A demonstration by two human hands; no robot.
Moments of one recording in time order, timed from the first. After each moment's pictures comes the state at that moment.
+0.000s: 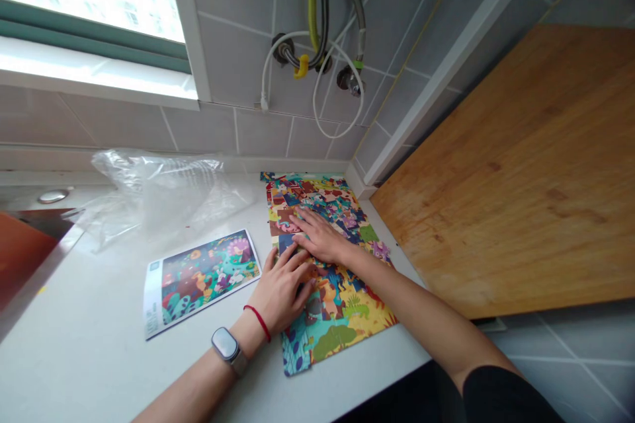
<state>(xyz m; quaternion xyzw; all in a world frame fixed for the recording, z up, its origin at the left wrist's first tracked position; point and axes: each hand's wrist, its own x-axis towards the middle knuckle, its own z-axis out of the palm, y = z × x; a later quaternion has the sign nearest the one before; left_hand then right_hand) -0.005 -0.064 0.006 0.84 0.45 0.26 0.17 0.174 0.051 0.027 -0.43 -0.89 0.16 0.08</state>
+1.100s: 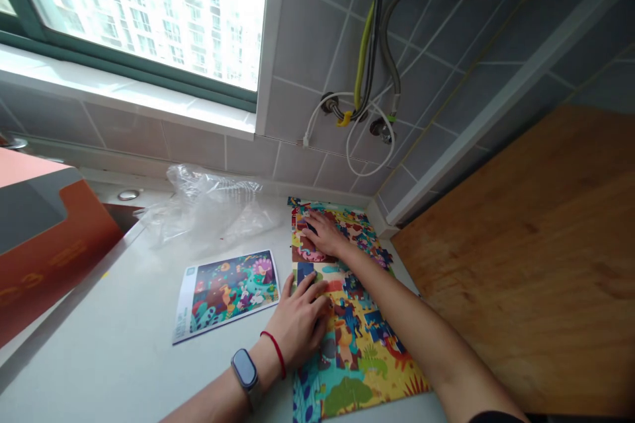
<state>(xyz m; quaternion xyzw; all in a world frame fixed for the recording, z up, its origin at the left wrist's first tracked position) -0.003 -0.066 0.001 0.82 0.47 0.30 0.16 0.128 0.146 0.027 -0.43 -0.89 0.11 0.10</state>
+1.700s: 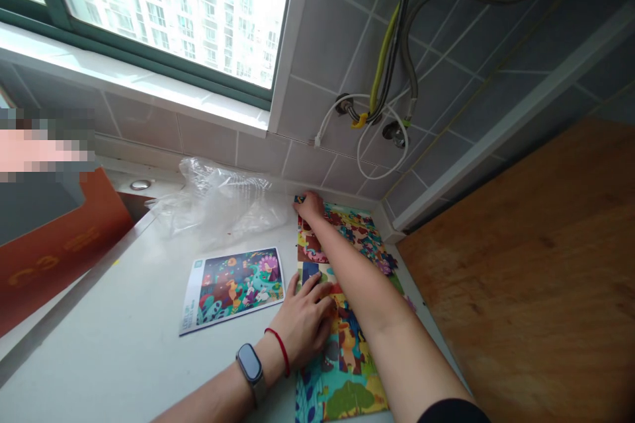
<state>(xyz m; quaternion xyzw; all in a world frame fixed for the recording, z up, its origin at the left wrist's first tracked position) -0.001 -0.066 -0.003 0.81 0.47 0.31 0.17 0.028 0.216 0.026 -0.62 -0.77 0.05 0.10</state>
